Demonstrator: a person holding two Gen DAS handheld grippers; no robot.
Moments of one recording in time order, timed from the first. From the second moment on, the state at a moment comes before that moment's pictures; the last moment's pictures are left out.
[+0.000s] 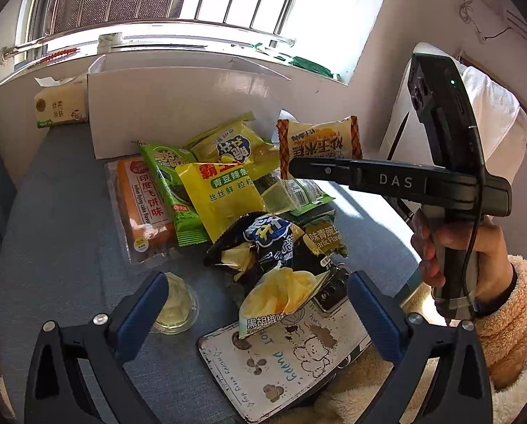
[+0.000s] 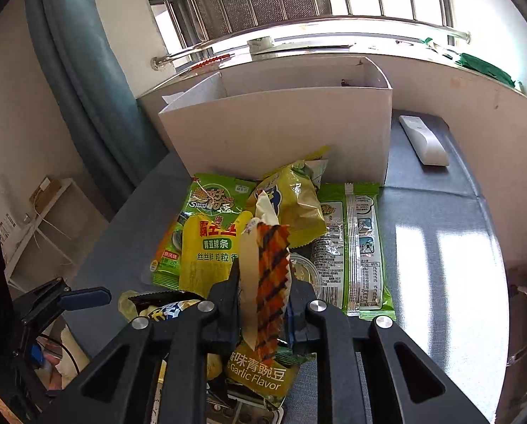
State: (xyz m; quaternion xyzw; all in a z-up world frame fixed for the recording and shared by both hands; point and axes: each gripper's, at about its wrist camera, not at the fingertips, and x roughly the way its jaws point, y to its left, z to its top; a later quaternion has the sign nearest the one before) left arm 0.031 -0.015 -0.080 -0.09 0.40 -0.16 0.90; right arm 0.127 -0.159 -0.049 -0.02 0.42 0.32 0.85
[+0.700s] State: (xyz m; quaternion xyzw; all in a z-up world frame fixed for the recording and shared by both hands) left arm 0.077 -0.032 -0.095 -0.07 0.43 -0.19 0.88; right arm 0.081 -0.232 -0.031 0.09 0.40 0.32 0.86
